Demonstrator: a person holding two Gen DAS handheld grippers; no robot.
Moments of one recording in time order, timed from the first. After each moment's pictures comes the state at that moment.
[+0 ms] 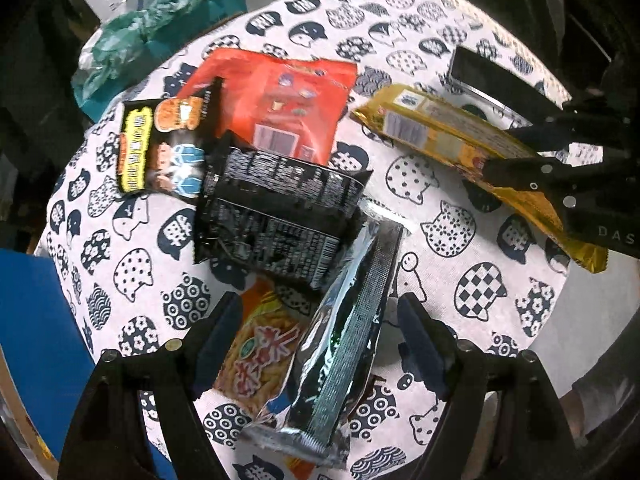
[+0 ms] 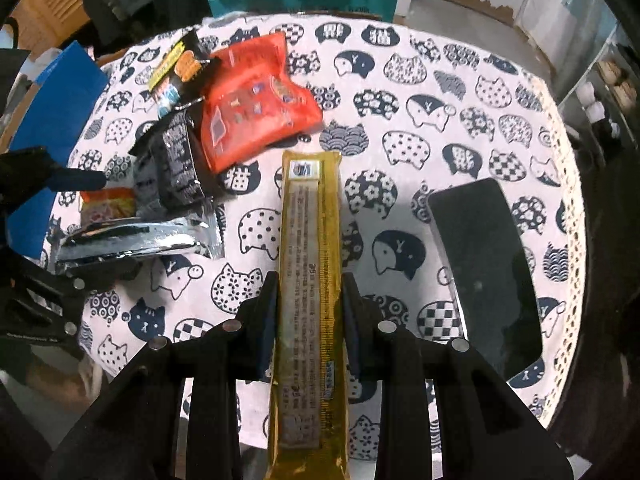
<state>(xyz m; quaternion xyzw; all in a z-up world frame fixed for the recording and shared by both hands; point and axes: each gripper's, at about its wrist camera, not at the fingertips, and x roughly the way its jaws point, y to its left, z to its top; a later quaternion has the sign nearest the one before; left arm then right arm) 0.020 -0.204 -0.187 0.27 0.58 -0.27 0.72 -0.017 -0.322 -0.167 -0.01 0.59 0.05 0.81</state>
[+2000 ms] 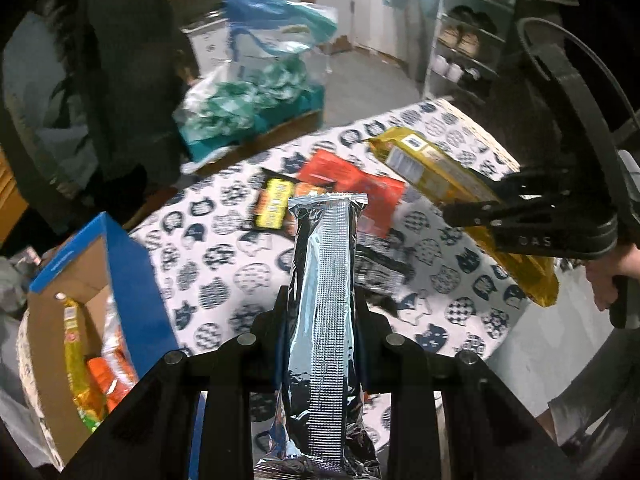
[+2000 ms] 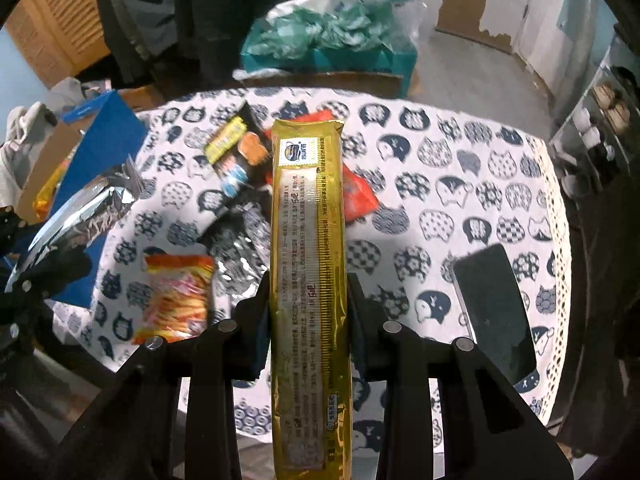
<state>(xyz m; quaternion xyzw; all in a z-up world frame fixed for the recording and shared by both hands) 0.000 -0.105 -0.064 0.16 0.47 -0.23 0.84 -0.002 -0.264 -0.094 0.00 0.53 0.06 0.84</state>
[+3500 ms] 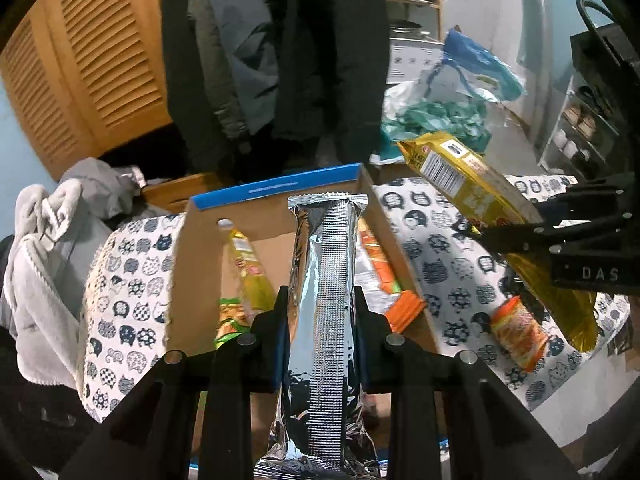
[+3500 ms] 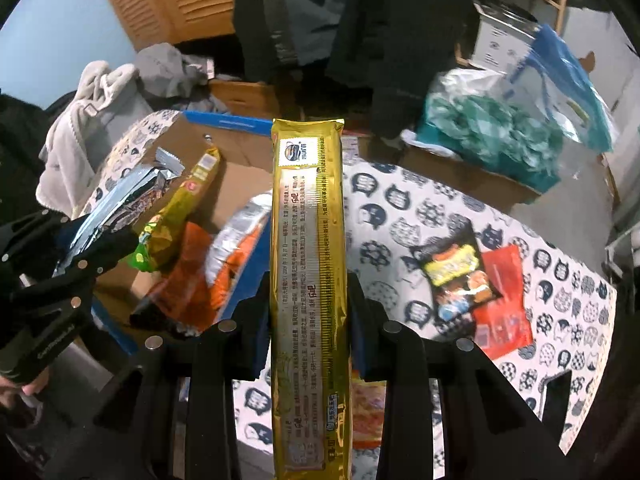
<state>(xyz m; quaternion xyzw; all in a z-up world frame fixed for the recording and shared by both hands) 0.018 0.110 -0.035 0.08 0.44 -0.04 0.89 0.060 -0.025 -0.046 -0.08 0.51 0.19 0.83</state>
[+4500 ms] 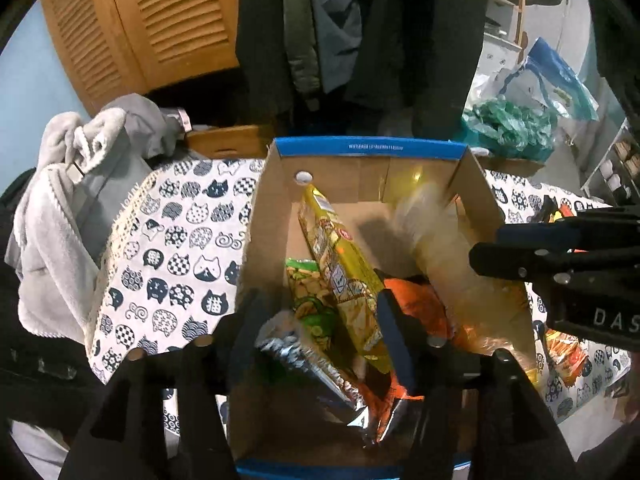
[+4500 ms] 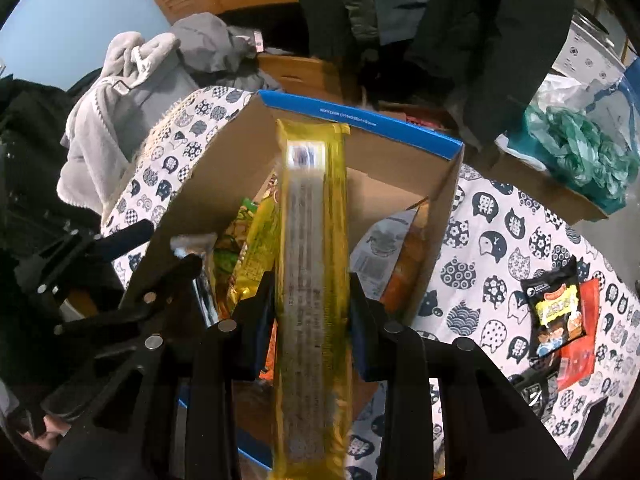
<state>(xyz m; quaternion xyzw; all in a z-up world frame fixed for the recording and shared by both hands) 0.034 0.184 -0.058 0.02 0.49 0.04 0.87 0.089 0.078 -0.071 -0.06 0.55 0.25 0.80</state>
